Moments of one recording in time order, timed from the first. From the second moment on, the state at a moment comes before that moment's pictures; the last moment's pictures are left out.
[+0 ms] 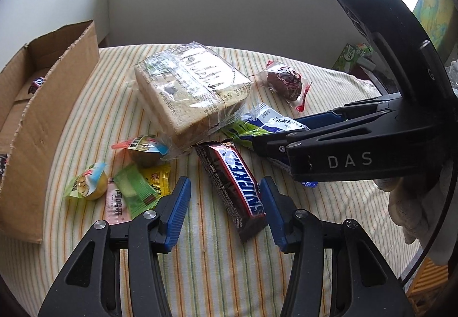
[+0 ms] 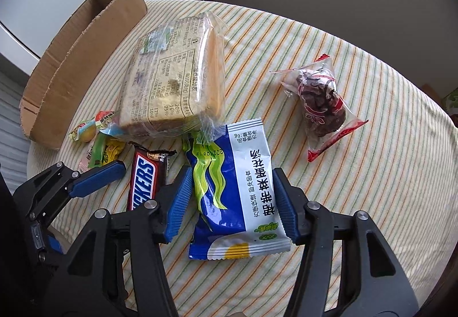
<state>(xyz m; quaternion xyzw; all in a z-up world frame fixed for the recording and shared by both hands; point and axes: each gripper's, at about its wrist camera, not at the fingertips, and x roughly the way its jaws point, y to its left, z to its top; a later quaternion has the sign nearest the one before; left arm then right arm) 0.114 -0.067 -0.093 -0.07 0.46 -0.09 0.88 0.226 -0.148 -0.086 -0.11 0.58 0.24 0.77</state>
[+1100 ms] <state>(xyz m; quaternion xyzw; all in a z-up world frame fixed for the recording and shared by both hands) 0.077 -0.010 -0.036 -0.10 0.36 -0.08 0.92 0.210 -0.142 0.004 -0.03 0.51 0.30 0.81</state>
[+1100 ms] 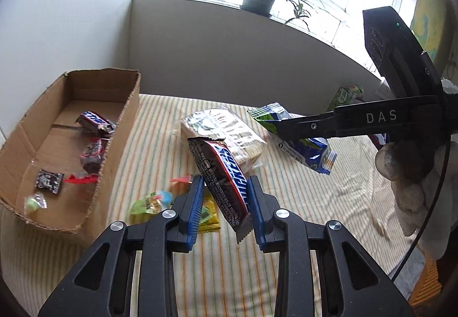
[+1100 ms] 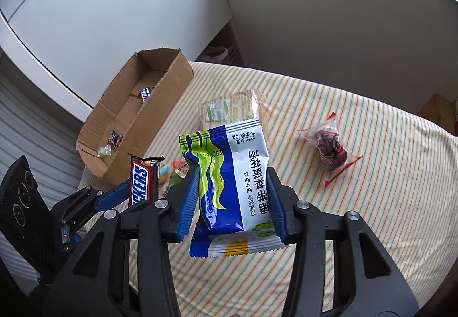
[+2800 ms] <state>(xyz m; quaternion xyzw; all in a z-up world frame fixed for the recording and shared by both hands) 0.065 0.126 -0.035 -0.15 0.34 0.05 0.93 0.259 0.057 0.013 -0.11 0.46 0.35 0.81</state>
